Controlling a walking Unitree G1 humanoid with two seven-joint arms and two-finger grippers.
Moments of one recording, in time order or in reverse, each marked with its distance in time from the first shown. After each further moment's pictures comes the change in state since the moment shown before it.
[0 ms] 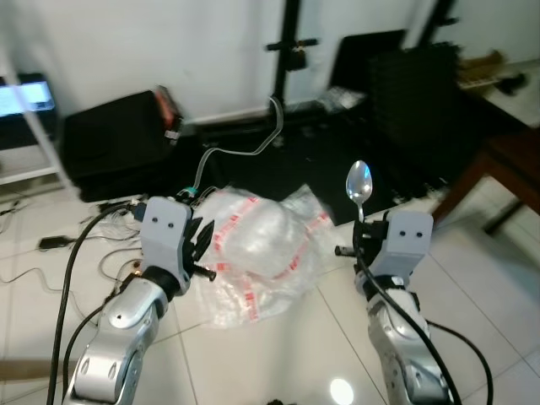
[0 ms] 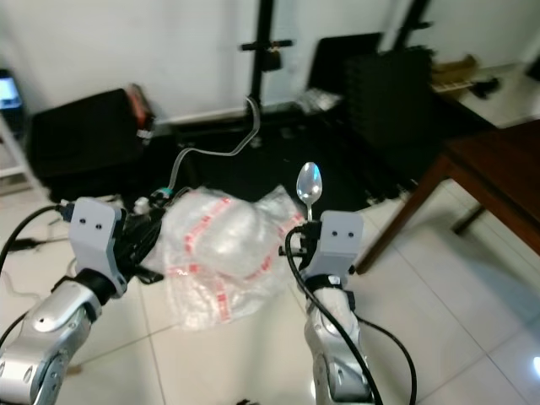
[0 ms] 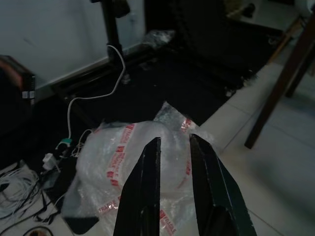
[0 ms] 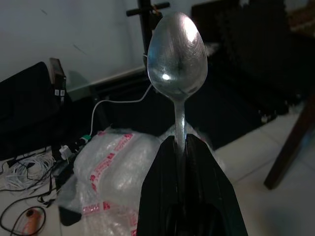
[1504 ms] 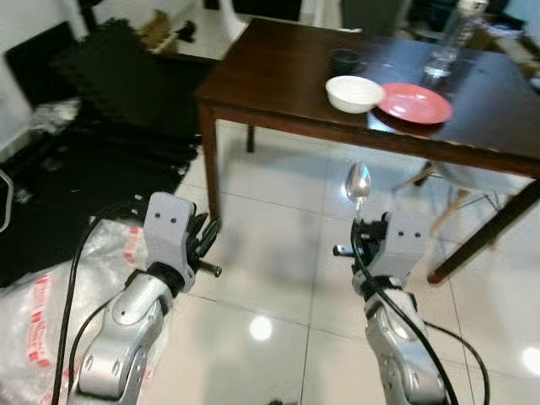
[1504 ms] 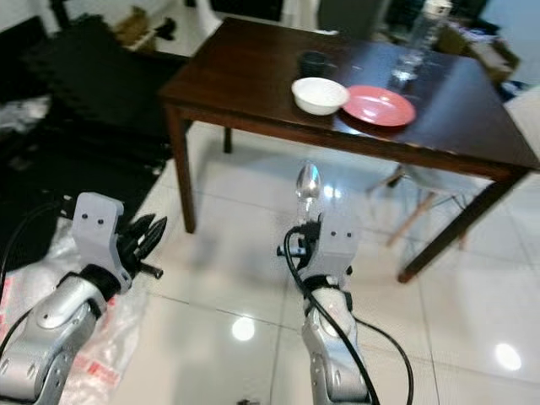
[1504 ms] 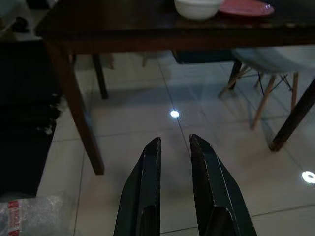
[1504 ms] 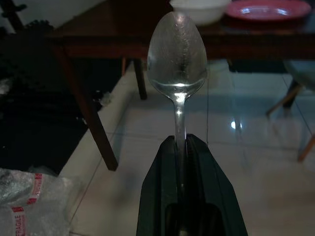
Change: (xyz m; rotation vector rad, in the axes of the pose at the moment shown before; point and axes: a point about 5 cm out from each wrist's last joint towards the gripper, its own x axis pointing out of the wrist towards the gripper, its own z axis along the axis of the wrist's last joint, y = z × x) left arm 0.004 -0.006 0.006 -0.026 -0.027 -0.035; right arm 0.001 -0.001 0.001 -0.005 -0.003 -0.003
